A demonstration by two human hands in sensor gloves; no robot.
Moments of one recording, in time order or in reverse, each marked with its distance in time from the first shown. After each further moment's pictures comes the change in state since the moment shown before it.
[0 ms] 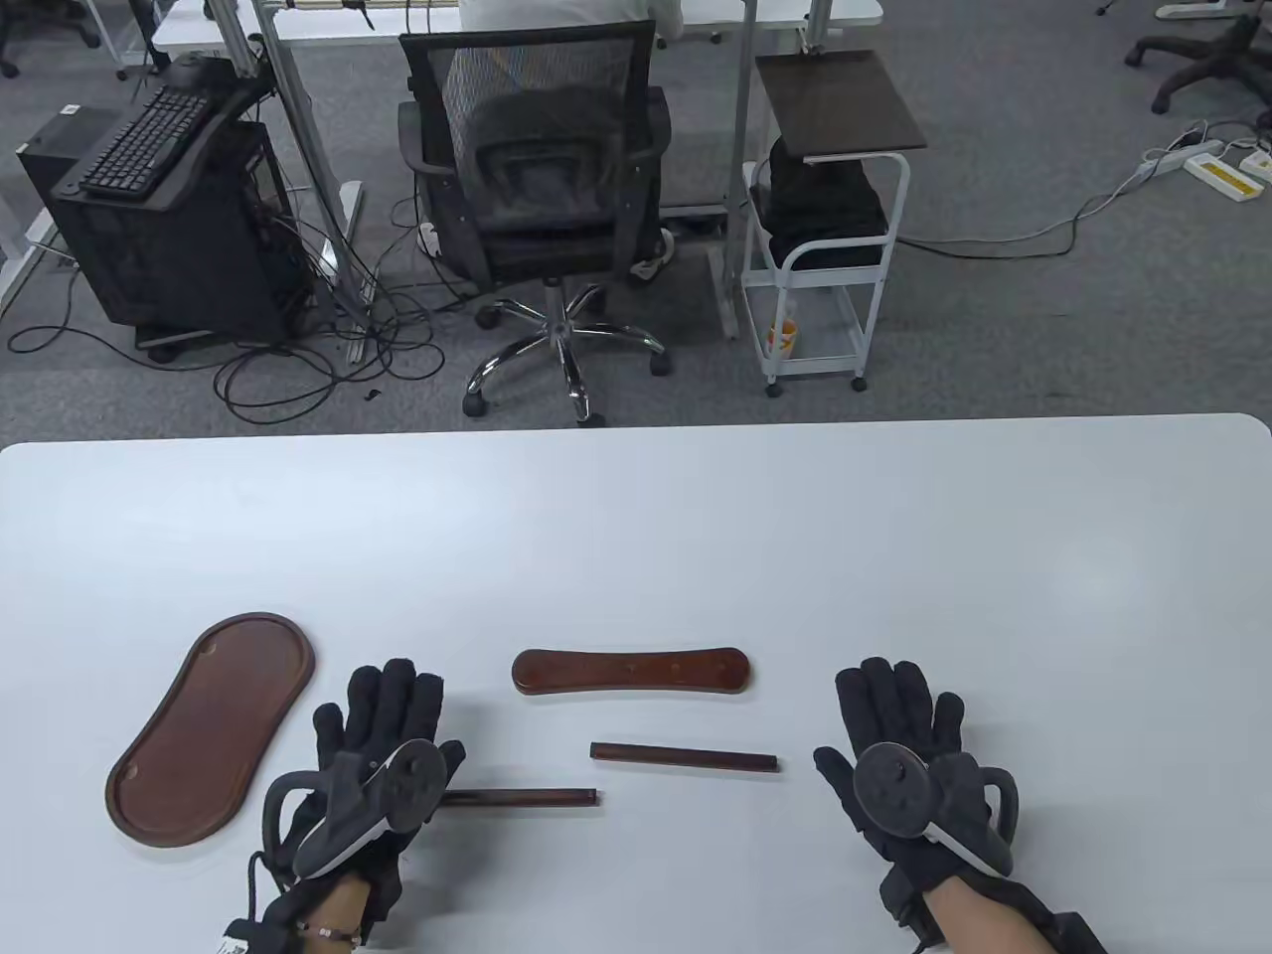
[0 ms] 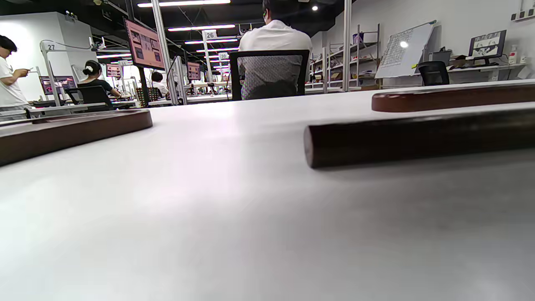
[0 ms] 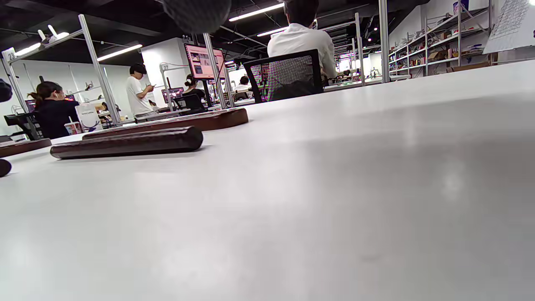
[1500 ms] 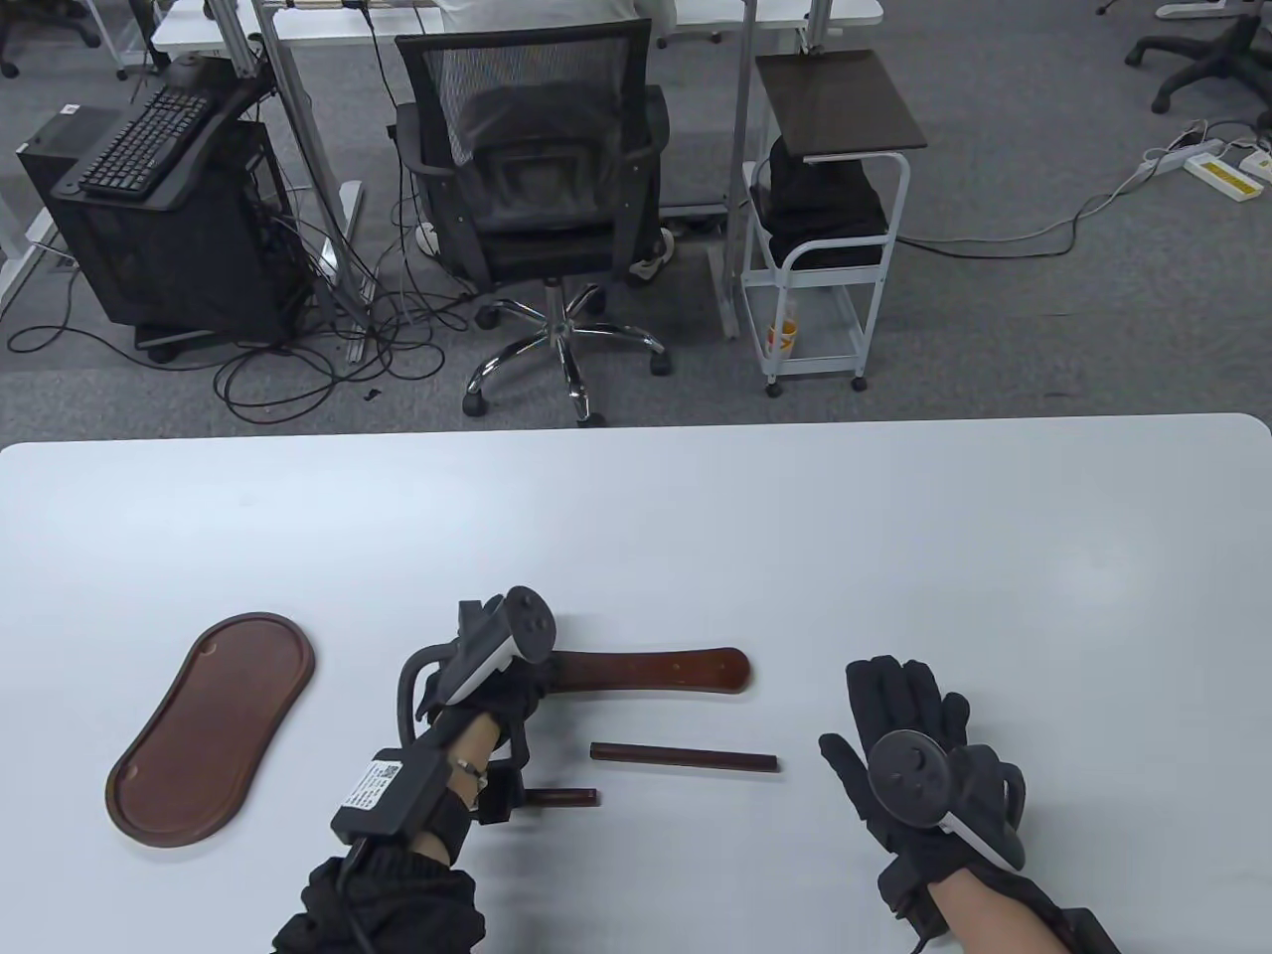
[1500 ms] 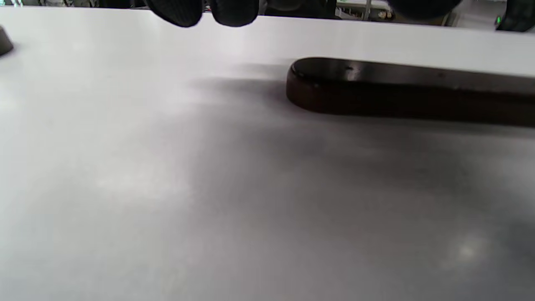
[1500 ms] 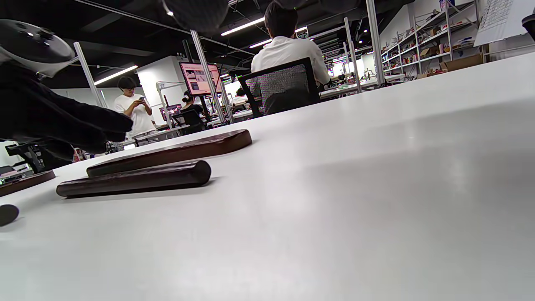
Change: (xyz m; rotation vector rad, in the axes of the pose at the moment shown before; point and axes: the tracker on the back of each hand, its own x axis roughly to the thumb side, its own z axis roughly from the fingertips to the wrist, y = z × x) left_hand 0.082 0.014 -0.128 -0.364 0.129 0.109; right_hand -0.007 -0.007 -0.004 -0.020 0.024 -0.085
